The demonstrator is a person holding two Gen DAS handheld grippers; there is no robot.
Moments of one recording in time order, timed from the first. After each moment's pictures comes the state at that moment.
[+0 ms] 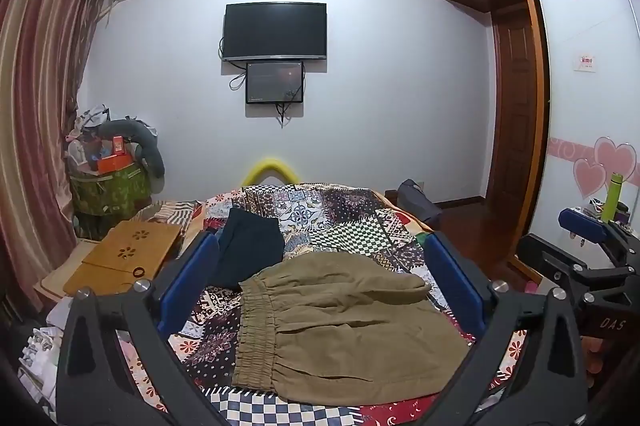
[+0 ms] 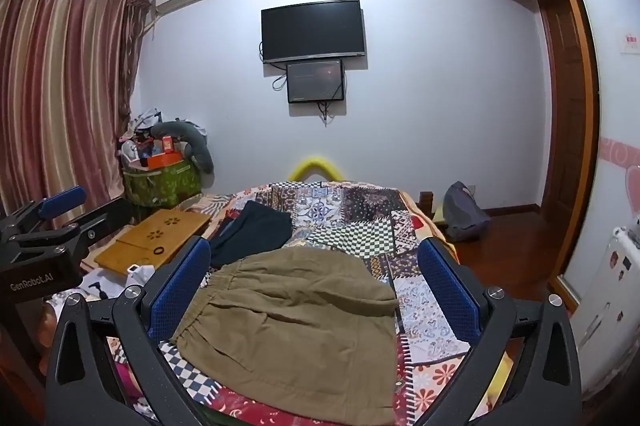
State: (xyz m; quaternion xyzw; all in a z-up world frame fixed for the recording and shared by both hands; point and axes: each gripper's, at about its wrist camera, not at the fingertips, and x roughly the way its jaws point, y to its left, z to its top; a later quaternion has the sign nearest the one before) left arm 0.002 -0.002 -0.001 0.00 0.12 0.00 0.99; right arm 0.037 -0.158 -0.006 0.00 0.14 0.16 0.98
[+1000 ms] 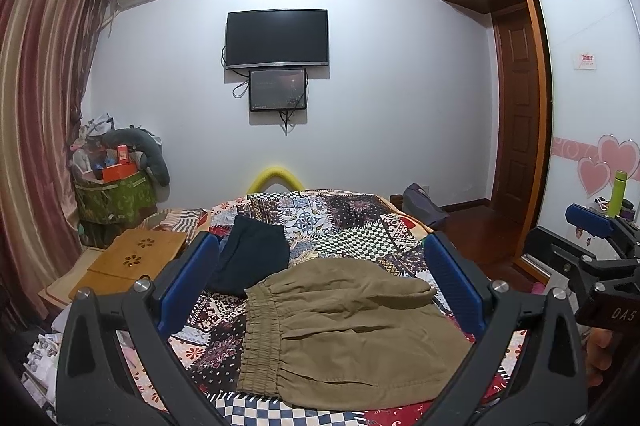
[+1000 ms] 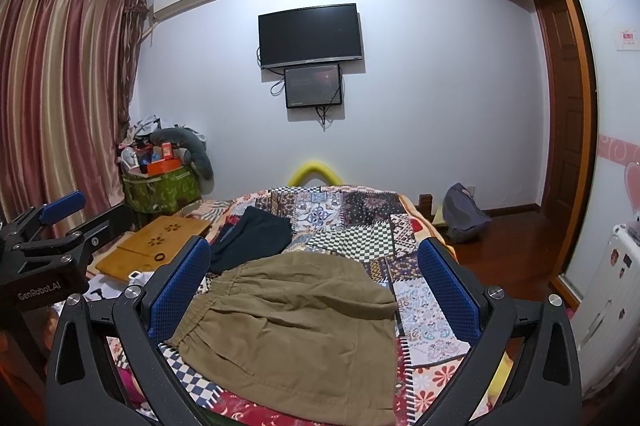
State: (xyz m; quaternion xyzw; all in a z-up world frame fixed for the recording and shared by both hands) left arm -0.002 -0.007 0.000 0.01 0.10 0.01 0.99; right arm 0.032 -0.160 0.001 0.01 0.13 0.16 0.98
